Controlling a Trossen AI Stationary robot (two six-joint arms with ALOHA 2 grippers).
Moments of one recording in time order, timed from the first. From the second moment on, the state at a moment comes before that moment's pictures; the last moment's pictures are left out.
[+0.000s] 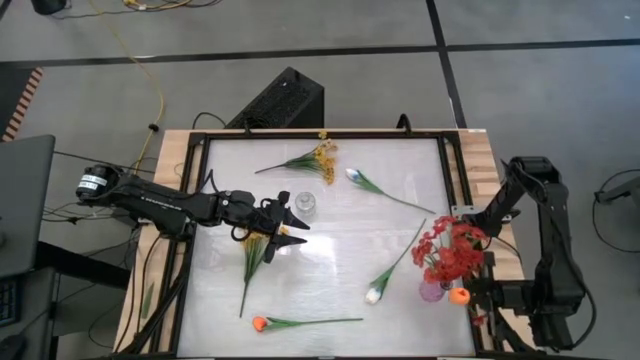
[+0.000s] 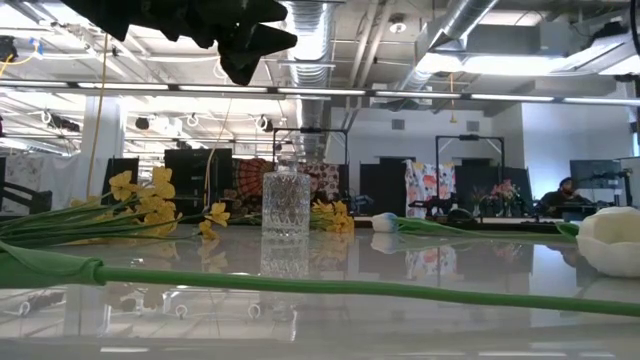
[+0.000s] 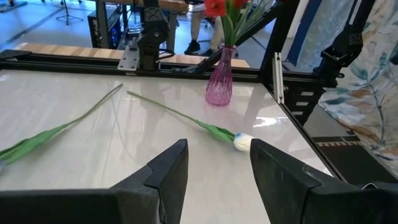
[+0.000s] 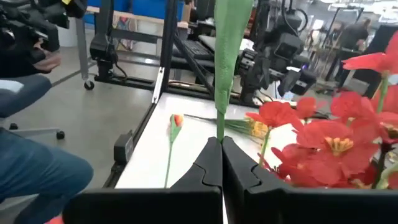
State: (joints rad) left arm -0.10 1.26 0.65 0.41 0.08 -0.14; right arm 1.58 1.33 1.06 -1.18 1.46 1.31
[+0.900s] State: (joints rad) left arm -0.10 1.26 0.66 0.36 0.08 -0.14; right arm 1.47 1.28 1.06 -1.30 1.27 1.49
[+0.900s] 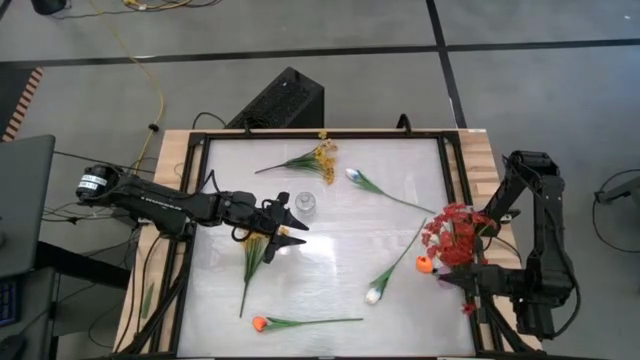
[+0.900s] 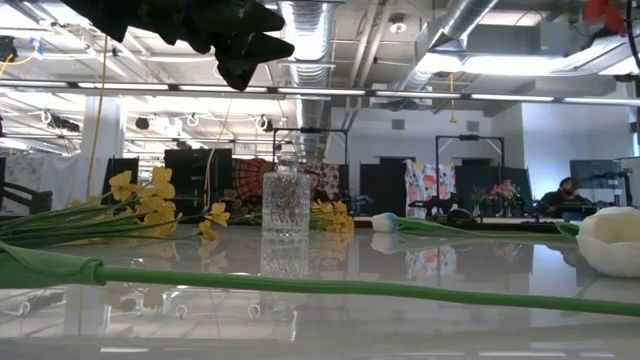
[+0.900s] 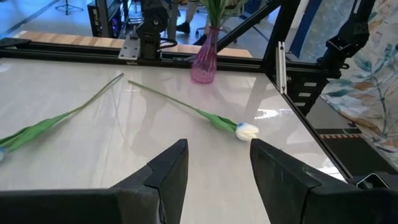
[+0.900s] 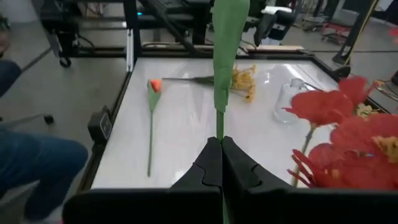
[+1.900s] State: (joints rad) left arm -0.18 2.07 1.00 1.25 0.12 -0.18; right arm 1.47 1.28 1.06 -1.30 1.33 1.52
